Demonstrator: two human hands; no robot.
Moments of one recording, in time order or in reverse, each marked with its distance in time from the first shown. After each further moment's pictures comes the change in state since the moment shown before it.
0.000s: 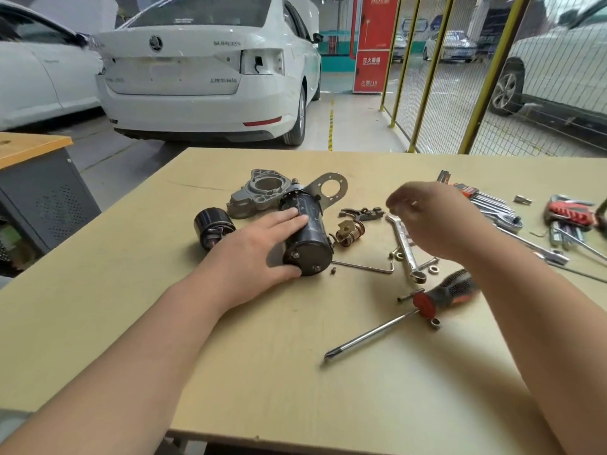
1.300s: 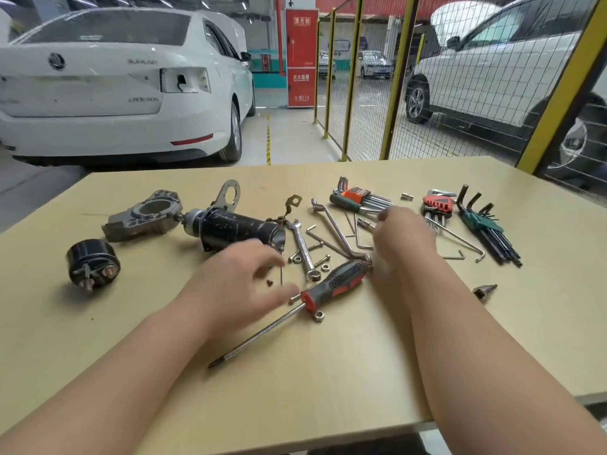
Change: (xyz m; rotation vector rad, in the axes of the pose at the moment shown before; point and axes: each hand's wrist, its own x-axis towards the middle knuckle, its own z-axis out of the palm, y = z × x) left_hand 0.027 0.107 0.039 -0.115 -0.057 0.065; right_hand -0.020 0.115 -0.020 -0.242 0.070 0.577
